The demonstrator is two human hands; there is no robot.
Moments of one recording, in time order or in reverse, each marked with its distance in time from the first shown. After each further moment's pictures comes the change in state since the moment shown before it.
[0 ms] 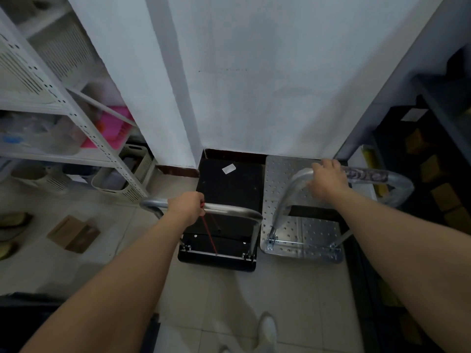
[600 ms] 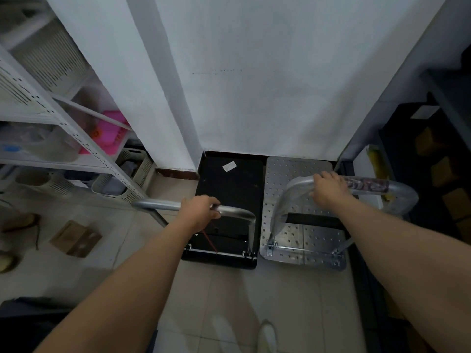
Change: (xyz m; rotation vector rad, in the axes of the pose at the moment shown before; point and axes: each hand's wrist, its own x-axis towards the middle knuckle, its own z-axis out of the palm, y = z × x) left_hand 0.038 0.056 0.004 -0.095 0.038 0.125; right_hand 0.049 0.042 0.022 -0.039 -0.091 -0.050
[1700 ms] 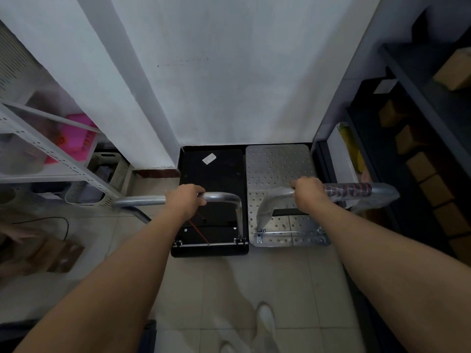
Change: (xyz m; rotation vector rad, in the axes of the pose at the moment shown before) left_hand 0.002 0.021 0.001 0.072 0.017 -0.017; right_hand -0.059 -0.005 0.023 -0.053 -0.069 0.044
